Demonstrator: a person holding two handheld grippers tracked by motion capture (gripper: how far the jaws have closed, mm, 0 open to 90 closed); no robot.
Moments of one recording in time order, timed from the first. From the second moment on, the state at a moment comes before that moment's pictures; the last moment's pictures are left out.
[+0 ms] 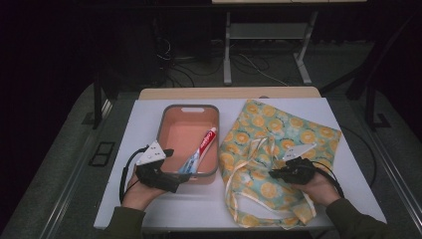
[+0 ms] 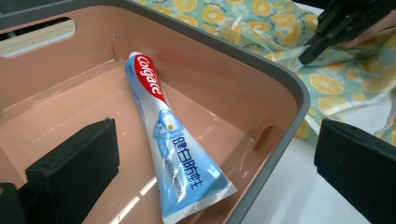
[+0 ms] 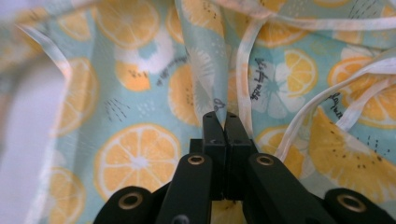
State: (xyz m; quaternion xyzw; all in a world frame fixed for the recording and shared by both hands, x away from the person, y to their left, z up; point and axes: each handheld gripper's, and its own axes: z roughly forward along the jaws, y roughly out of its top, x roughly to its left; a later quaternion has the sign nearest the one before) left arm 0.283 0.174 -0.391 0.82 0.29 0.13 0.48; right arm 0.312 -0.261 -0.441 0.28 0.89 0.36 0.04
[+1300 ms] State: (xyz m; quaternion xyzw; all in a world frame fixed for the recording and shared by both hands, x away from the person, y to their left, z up) left arm 0.308 0.162 -0.364 0.82 0.28 0.12 0.48; right arm 0.339 -0.288 -0.379 0.35 0.80 0.47 0.12
